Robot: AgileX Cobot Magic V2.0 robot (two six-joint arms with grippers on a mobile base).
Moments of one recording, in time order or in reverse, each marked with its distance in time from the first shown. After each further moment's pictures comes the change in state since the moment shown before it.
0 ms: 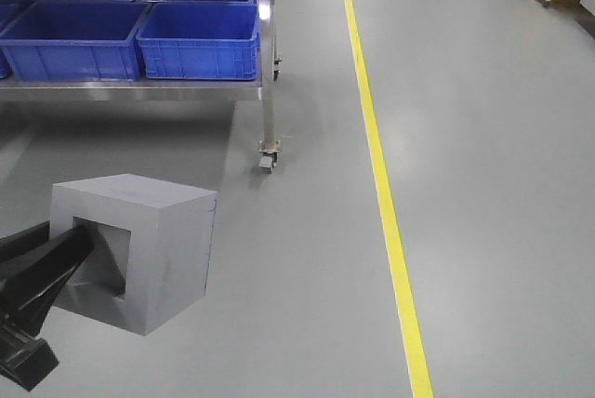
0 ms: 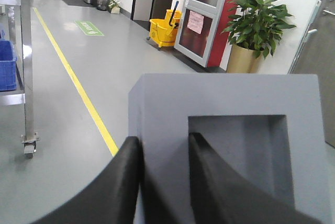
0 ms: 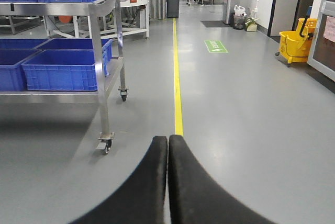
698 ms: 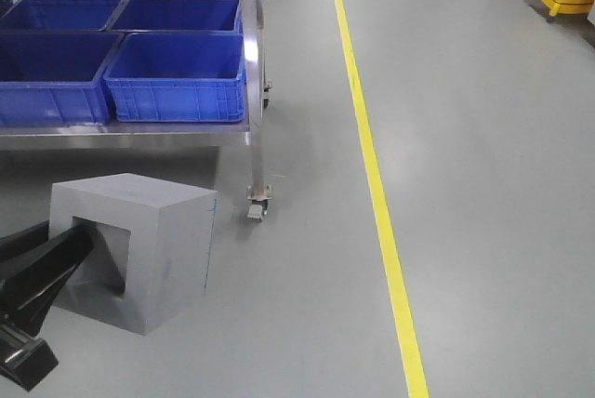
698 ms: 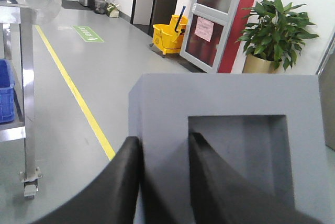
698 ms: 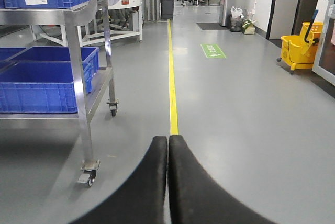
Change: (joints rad) left arm 0.000 0.000 0.000 0.000 0.000 0.000; right arm 0.000 0.000 0.000 0.000 0.000 0.000
